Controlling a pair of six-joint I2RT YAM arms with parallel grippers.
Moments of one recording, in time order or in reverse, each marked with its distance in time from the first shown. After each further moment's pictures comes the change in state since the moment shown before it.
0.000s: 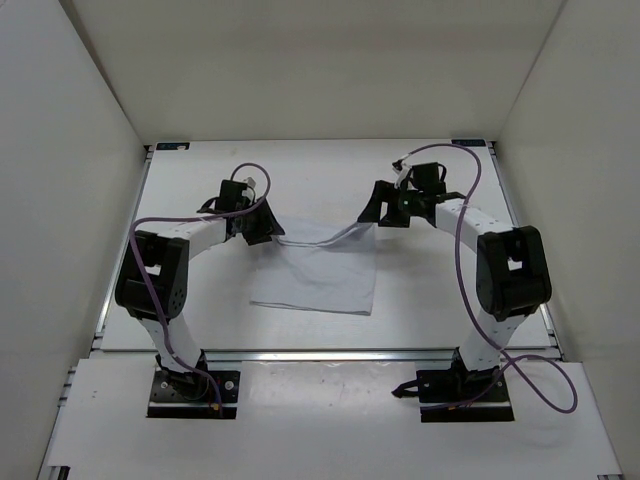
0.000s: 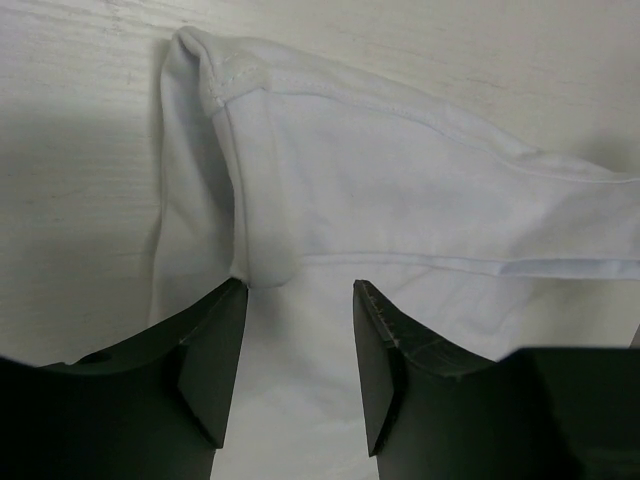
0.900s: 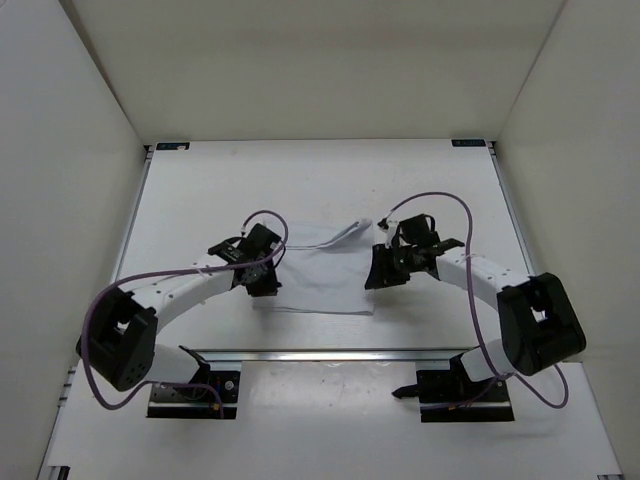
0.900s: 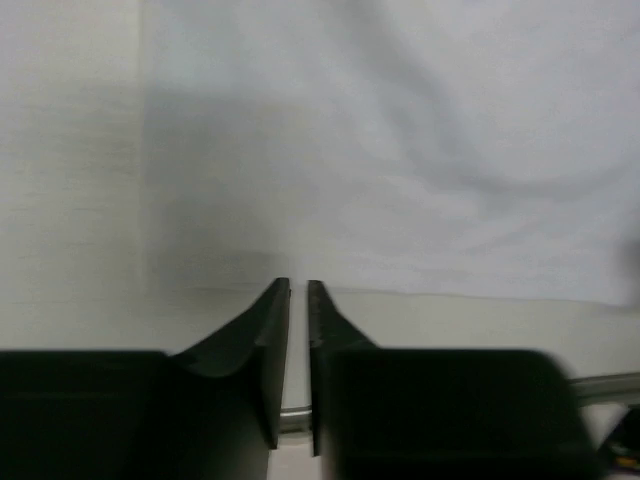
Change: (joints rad) left arm -0.381 -0.396 -0.242 -0.440 -0.382 -0.192; right arm 0.188 -0.330 -0.426 -0.114 0.064 -0.083
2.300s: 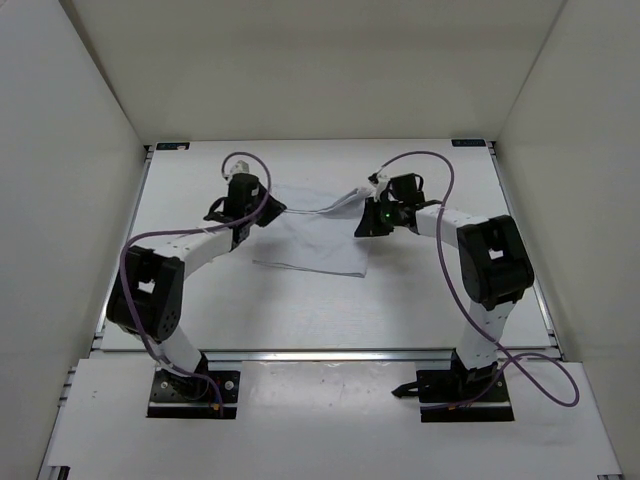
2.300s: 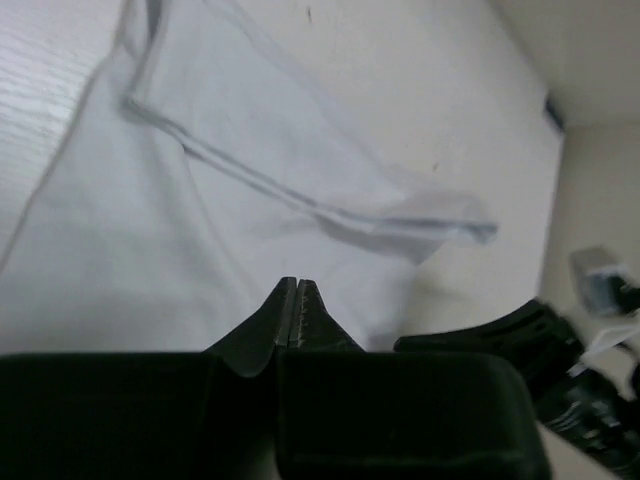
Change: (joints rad) left arm 0.305 0.269 0.199 0.704 0.097 -0.150; right arm -0.116 0.447 0.423 0.219 -0.049 -0.057
